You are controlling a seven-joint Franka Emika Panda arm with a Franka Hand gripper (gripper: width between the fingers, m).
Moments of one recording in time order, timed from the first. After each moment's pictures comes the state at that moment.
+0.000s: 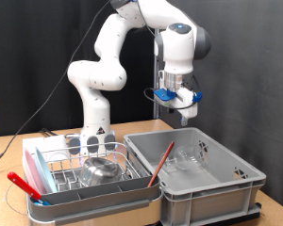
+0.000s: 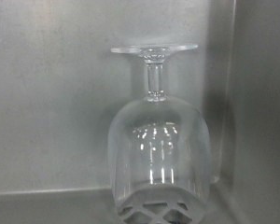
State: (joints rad) arm -0.80 -0.73 1.10 -2.52 0.80 1.91 2.20
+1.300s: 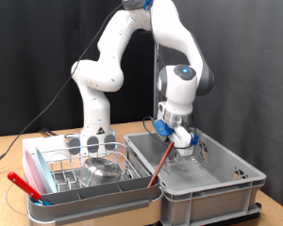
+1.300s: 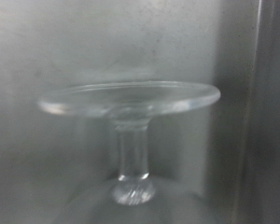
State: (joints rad) arm -1.11 -0.63 1.55 -2.55 0.89 2.05 2.13
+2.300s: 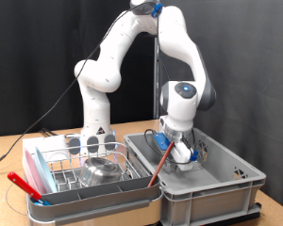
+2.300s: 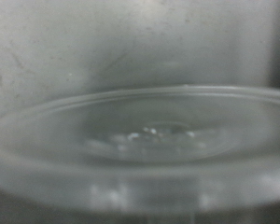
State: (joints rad) arm -1.31 -0.65 1.80 -2.52 0.99 2.13 2.11
